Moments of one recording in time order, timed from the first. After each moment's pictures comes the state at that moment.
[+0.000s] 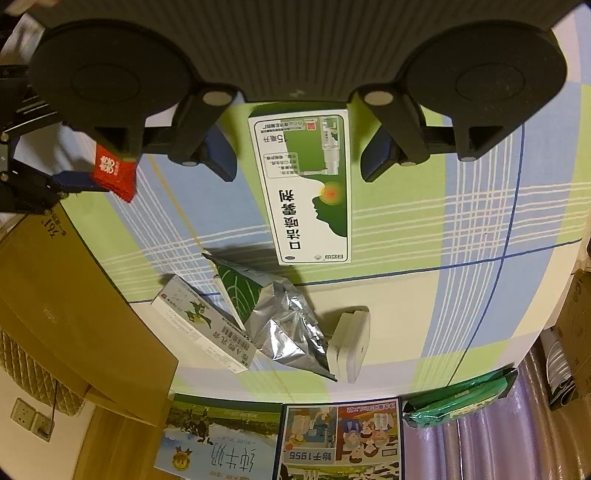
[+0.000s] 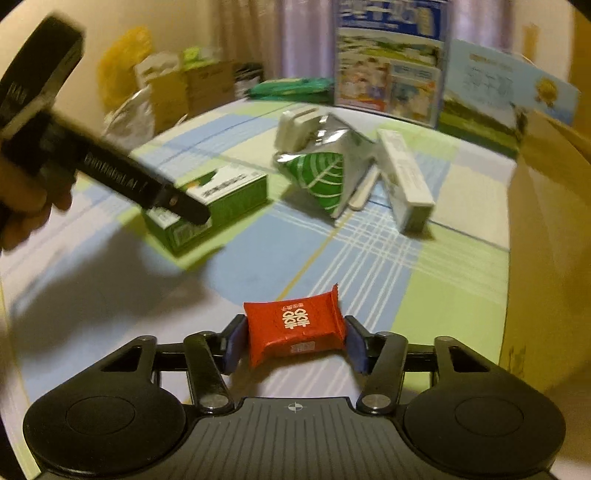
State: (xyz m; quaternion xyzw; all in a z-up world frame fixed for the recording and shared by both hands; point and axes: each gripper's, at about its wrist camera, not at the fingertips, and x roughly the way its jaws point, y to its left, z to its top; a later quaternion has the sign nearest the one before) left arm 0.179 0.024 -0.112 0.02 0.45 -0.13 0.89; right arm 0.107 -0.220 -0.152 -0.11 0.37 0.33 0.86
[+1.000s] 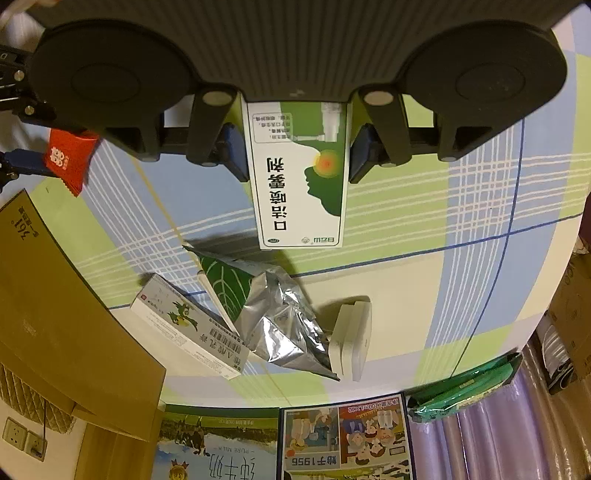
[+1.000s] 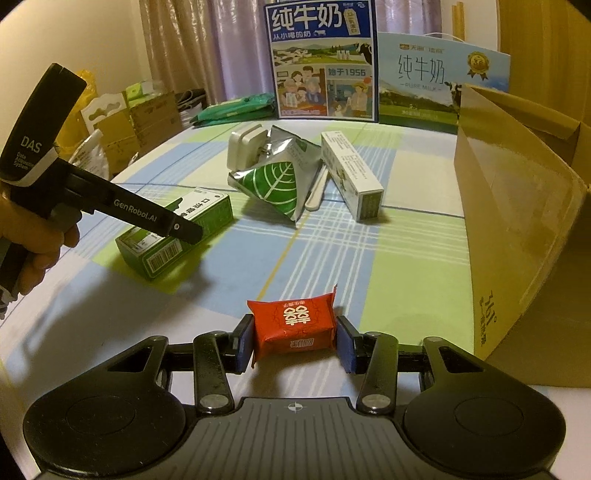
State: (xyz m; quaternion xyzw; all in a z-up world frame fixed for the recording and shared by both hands) left arm 0.202 0.010 -0.125 0.06 0.45 -0.11 0.89; right arm 0.092 -0.229 -0.144 -0.05 0.36 0.25 0.90
